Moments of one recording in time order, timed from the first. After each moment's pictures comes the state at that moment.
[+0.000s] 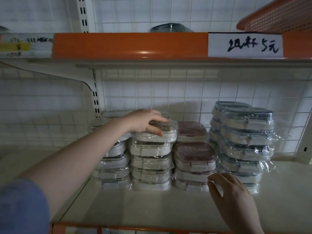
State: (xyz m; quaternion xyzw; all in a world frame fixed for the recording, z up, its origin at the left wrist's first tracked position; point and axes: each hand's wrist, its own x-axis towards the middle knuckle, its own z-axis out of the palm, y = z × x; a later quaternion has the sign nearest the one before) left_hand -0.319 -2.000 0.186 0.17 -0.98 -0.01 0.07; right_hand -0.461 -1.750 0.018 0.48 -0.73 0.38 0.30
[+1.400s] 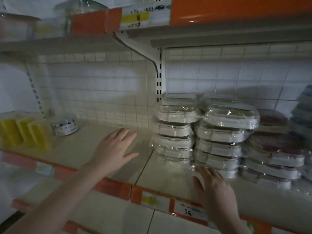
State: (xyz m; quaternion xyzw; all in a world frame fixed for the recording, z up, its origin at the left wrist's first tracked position) left_hand -0.051 -2.009 0.052 0.40 -0.87 0.22 0.18; right_hand -0.304 -1.862 -0.028 0.57 -0.72 0.34 0.18
